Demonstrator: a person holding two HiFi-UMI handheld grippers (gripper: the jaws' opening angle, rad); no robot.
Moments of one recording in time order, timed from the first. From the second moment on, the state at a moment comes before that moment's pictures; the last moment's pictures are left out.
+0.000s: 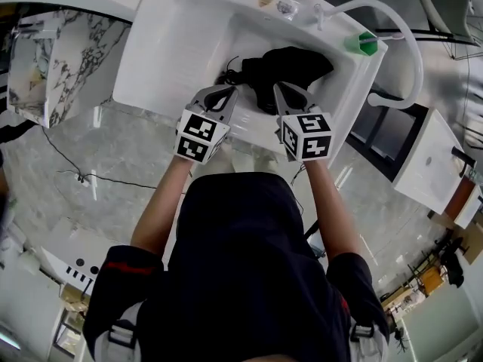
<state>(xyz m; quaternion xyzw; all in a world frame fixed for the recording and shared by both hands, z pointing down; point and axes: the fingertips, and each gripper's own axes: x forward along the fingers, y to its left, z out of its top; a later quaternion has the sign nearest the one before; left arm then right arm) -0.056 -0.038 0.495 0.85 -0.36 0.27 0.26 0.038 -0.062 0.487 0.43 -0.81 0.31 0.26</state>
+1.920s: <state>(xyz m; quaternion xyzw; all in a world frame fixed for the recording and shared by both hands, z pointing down) -0.067 -0.057 0.544 0.85 -0.32 0.29 0.30 0.013 -0.058 0.601 0.39 -0.75 0.29 0.45</state>
